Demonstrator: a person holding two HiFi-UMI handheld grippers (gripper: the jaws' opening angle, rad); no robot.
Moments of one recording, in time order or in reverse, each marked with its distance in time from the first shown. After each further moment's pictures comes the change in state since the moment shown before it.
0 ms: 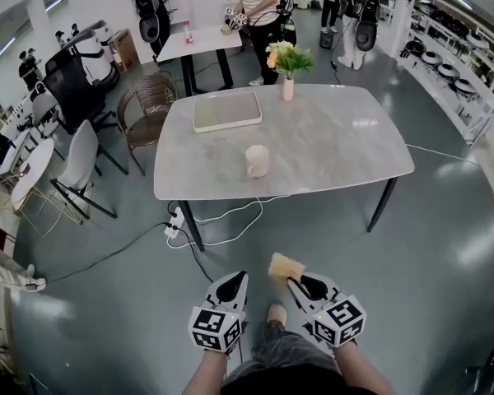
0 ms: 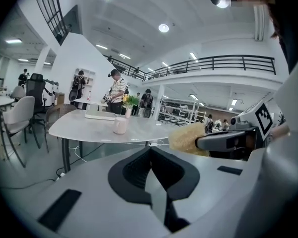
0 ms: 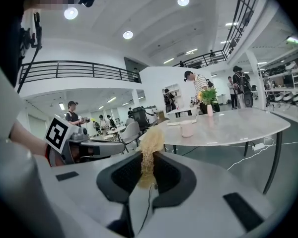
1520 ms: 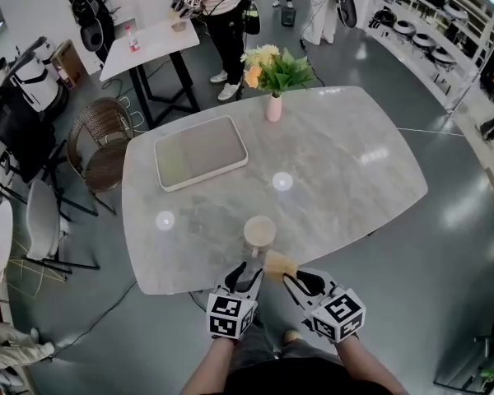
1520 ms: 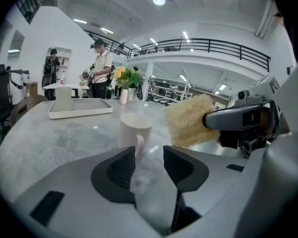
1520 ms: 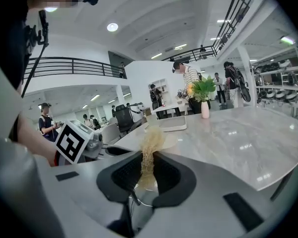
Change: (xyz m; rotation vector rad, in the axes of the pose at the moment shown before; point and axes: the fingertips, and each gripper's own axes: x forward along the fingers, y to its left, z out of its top) left arm 0.284 0.174 0.067 0.082 0.266 -0.182; right arm 0.238 -0.175 0.107 0.075 0.054 -0.127
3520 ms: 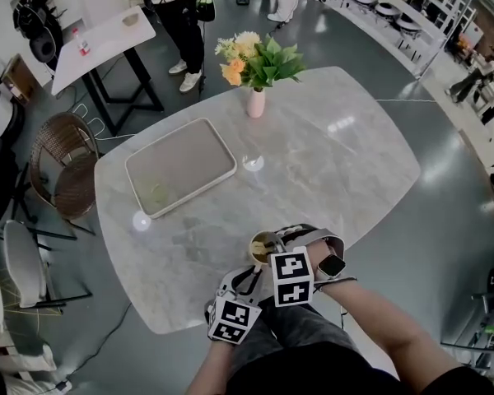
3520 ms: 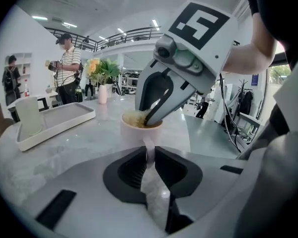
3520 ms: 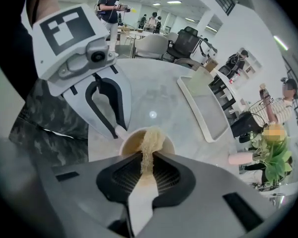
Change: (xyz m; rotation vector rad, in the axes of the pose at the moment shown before) left arm 0.042 0.043 0.013 0.271 0.111 -0.247; right arm 0.150 -0.046 0.000 -1.036 0.889 0.141
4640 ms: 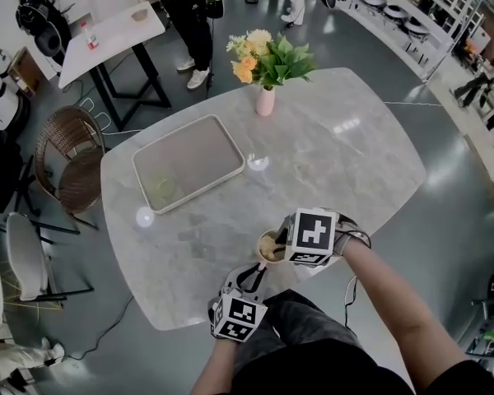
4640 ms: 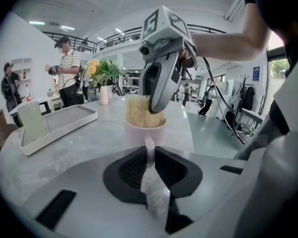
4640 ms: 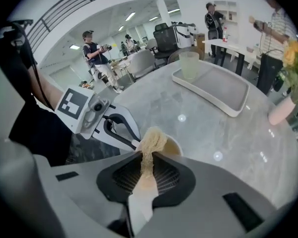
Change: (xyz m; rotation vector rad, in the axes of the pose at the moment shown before) left arm 0.001 0.004 -0.001 0.028 0.020 0.030; right arm -0.026 -0.003 0.005 0.402 -0.176 0.485
